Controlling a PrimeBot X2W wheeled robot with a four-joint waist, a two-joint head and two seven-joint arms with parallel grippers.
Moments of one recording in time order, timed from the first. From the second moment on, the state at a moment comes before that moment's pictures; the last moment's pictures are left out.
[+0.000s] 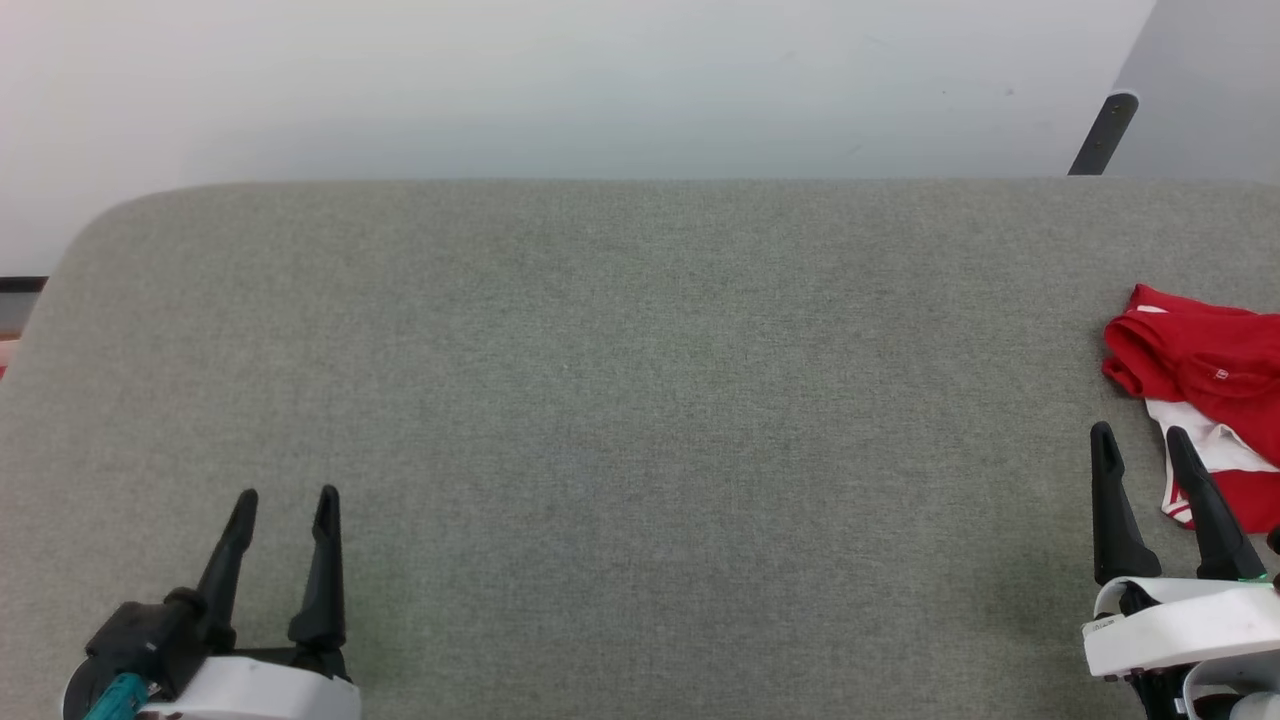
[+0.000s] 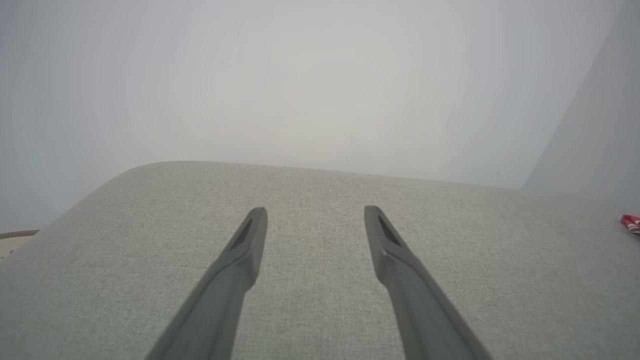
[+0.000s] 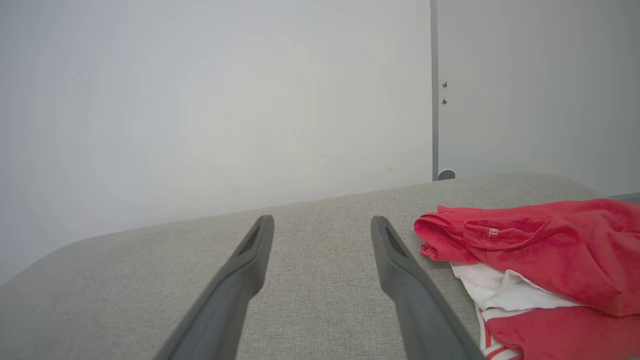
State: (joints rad) left arm -0.02 0.21 0.06 0.12 -0.32 -0.13 -0.26; right arm -0.08 -0.13 -0.06 0.08 0.37 0.13 -0.17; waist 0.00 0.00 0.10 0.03
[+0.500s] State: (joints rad) left arm 0.00 0.19 0.06 0.17 -0.32 -0.13 -0.26; right arm -0.07 -0.12 -0.06 0.10 0.37 0.13 -0.17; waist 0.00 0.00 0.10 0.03
